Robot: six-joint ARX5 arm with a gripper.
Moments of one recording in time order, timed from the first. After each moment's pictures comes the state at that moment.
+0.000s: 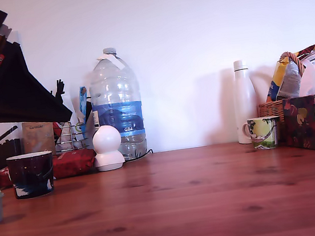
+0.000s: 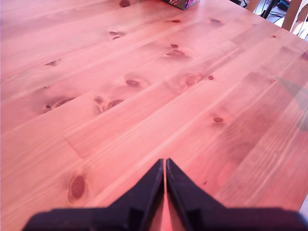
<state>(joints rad) -0.57 0.95 0.42 0.01 0.30 -0.08</state>
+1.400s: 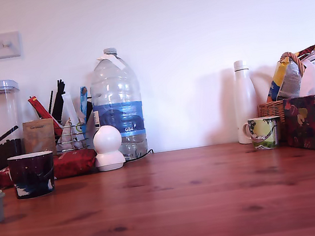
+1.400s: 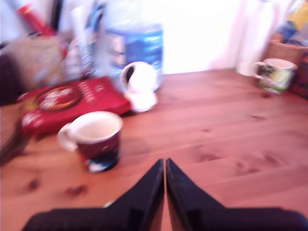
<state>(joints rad) -0.25 0.40 0.25 -0.05 0.04 -0.13</state>
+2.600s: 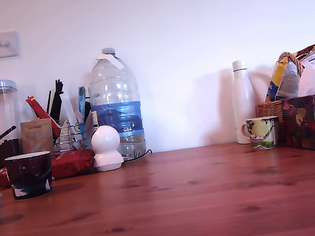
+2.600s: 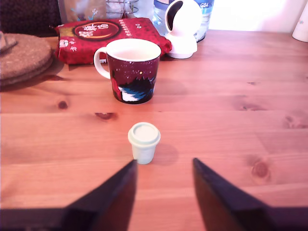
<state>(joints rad) -0.25 0.24 0.01 -0.08 -0.08 -0.18</state>
